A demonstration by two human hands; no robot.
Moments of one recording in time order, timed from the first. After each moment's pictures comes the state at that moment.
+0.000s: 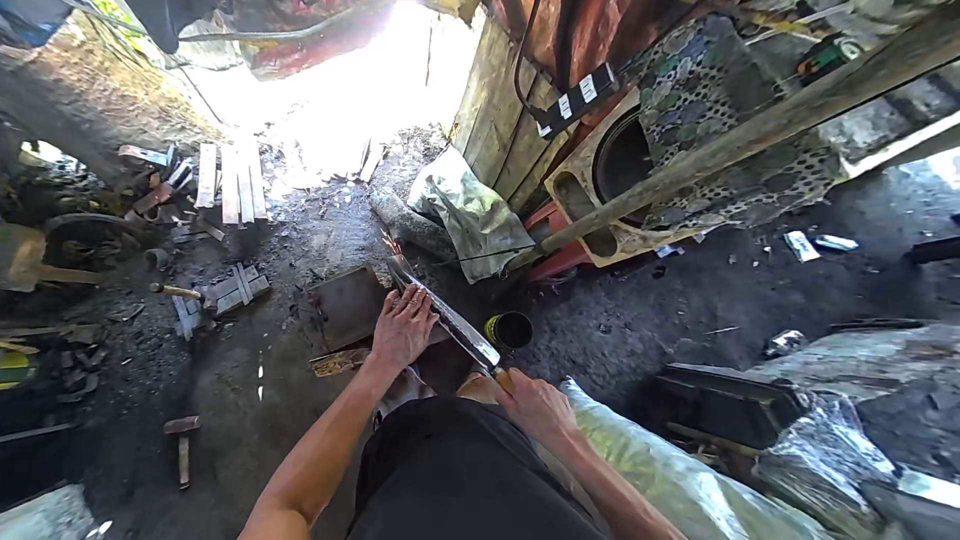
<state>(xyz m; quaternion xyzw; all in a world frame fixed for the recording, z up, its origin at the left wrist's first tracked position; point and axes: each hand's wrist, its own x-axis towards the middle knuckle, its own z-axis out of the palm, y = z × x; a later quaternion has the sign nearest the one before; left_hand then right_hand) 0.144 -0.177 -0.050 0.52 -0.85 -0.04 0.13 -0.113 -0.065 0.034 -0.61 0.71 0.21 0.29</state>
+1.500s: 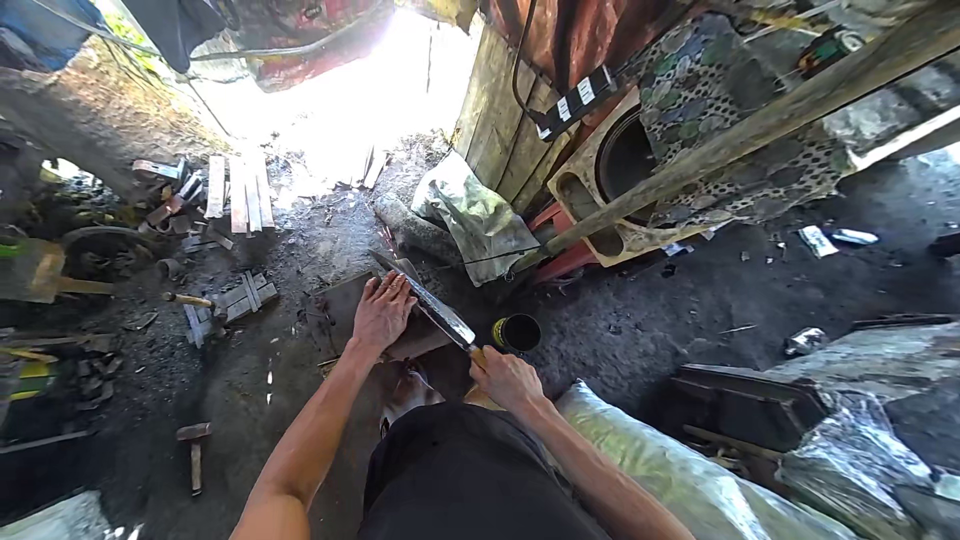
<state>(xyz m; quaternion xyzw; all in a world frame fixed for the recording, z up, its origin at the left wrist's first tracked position) 0.194 -0.217 -0.050 0.53 -0.84 -0.03 0.09 -0.066 -0.110 0.017 -0.63 0.69 0.18 0.31</state>
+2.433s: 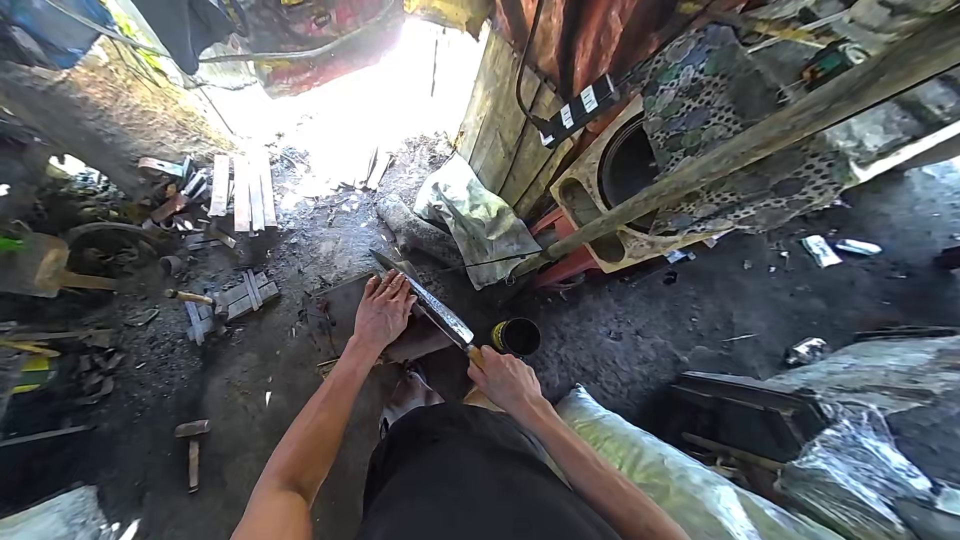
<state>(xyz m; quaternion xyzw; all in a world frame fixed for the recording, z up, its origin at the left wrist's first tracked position) 0.192 -0.222 -0.052 0.54 -0.84 -0.03 0.09 -0.063 -0.117 0.022 -0.63 0.69 0.19 0.31</state>
